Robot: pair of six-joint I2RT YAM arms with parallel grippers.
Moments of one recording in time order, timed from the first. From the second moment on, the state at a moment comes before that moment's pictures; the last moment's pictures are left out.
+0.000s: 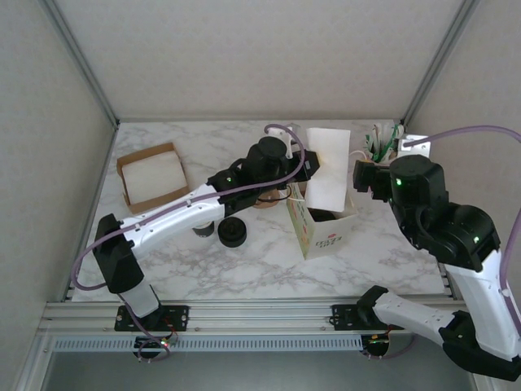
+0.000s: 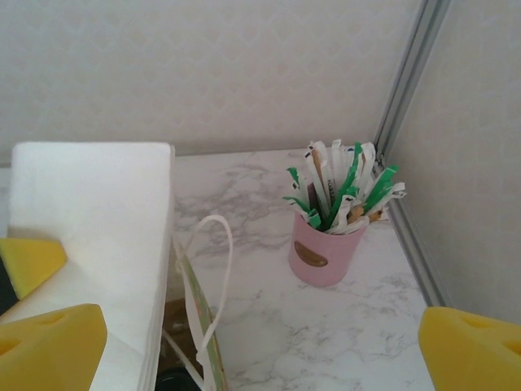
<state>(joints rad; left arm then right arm) -0.94 1.67 1.57 -0.15 -0.05 -0.89 0.72 0.98 1.67 -1.23 0.68 0.35</state>
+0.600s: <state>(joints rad) -1.01 1.76 1.75 -0.39 -0.29 -0.95 0.68 1.02 1.67 -1.24 0.58 0.35</state>
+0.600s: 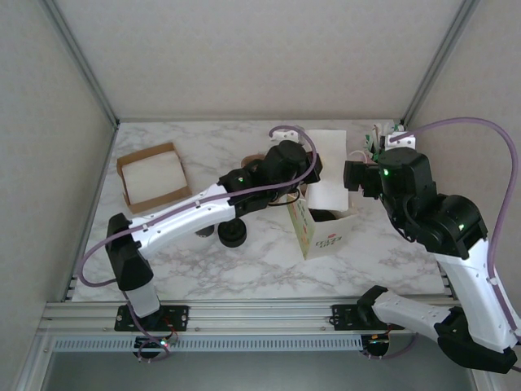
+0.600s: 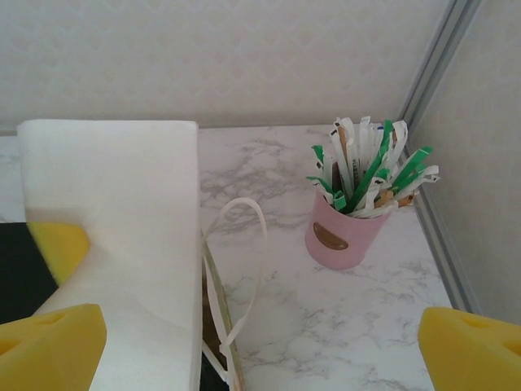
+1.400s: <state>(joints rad) -1.07 1.90 1.98 -0.76 -0.49 -1.15 0.60 1.04 1.65 -1.24 0.46 0.35</state>
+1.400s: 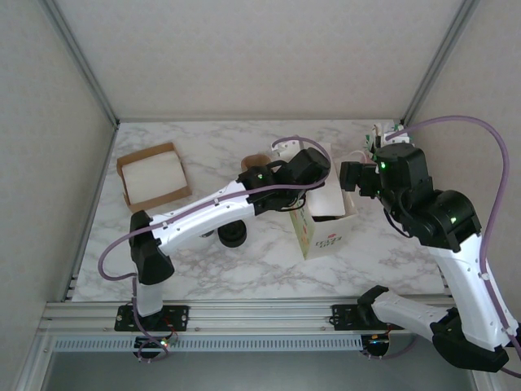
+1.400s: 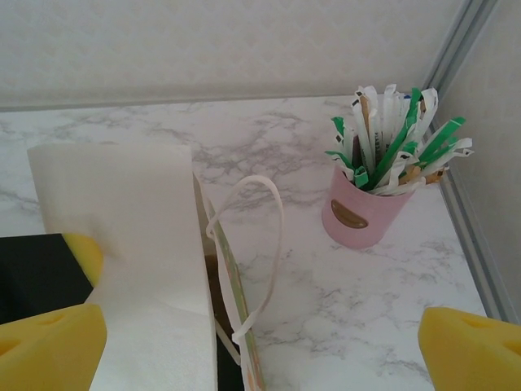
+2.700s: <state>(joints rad) -1.07 2.02 2.14 -0.91 -0.48 -1.22 0.57 1.09 1.65 -1.23 0.41 0.34</state>
